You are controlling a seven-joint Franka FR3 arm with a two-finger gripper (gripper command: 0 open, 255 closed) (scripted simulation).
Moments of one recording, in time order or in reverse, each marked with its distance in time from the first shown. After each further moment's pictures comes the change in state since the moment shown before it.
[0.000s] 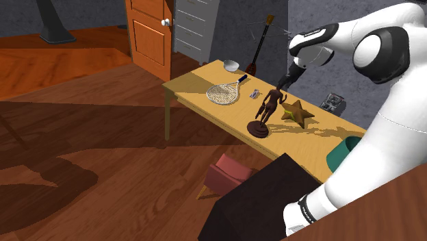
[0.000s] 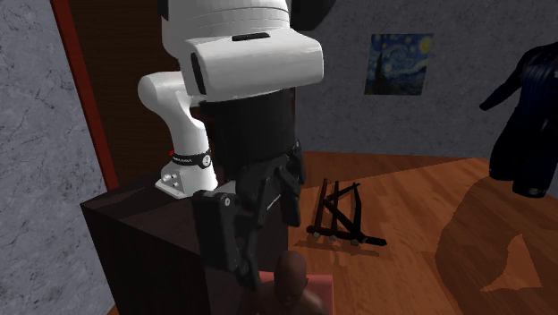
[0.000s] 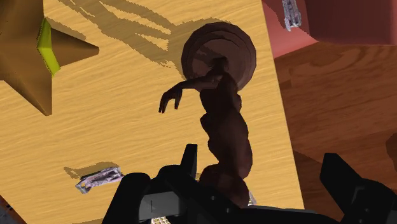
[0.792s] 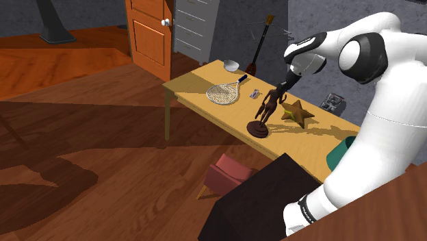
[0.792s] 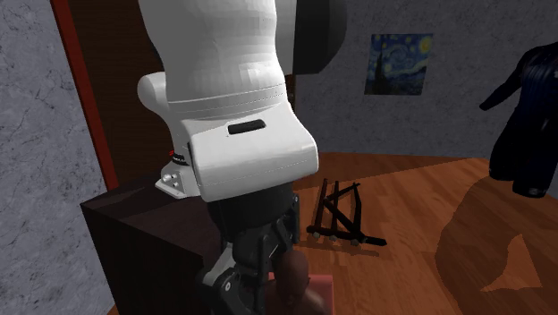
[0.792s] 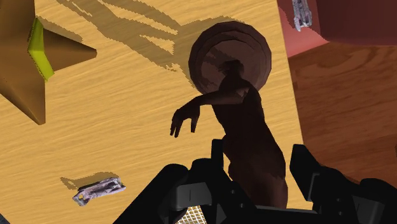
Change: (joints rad) arm -0.040 0.108 0.022 0.019 0.073 0.067 -0.063
